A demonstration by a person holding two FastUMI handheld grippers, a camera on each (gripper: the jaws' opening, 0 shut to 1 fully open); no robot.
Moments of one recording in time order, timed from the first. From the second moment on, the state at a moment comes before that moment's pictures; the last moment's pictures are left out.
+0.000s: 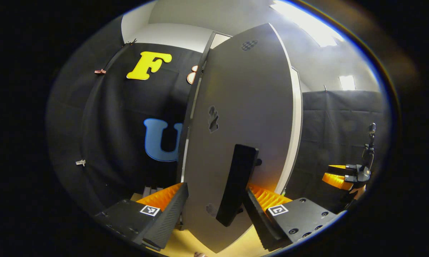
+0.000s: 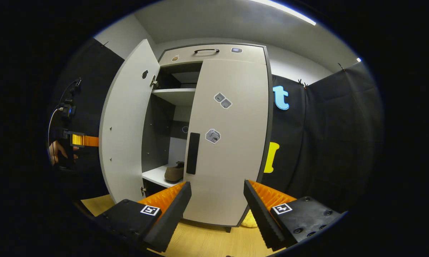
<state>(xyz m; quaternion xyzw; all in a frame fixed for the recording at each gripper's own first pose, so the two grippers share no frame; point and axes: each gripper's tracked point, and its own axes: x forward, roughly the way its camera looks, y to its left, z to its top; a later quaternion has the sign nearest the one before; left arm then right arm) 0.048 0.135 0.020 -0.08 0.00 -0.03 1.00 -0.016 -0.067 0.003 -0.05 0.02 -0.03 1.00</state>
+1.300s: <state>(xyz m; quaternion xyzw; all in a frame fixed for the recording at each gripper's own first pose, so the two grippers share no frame) 0.231 0.035 0.025 -0.02 -0.02 0.06 1.00 -0.056 -0.130 0.013 0.01 0.02 -0.02 1.00</state>
